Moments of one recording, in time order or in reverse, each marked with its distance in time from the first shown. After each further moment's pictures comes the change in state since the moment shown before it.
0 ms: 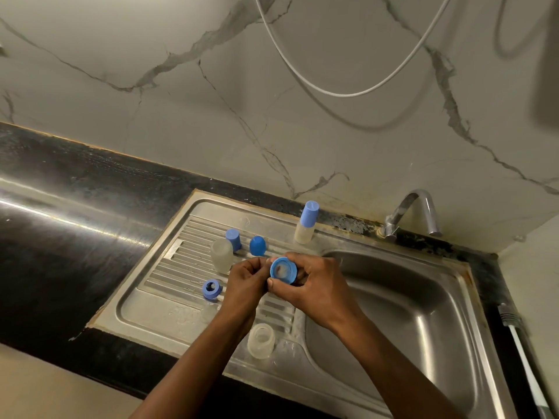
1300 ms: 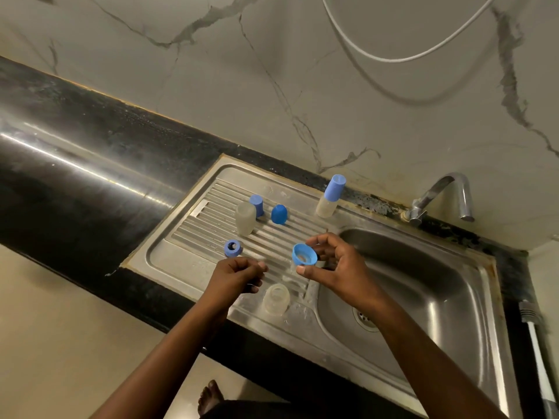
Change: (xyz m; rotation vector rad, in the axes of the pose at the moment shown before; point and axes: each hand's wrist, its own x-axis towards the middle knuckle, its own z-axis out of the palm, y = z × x) left_hand -0.042 -0.047 -0.081 0.075 0.017 -0.125; right_hand -0.023 0.035 0.000 0.283 -0.192 0.154
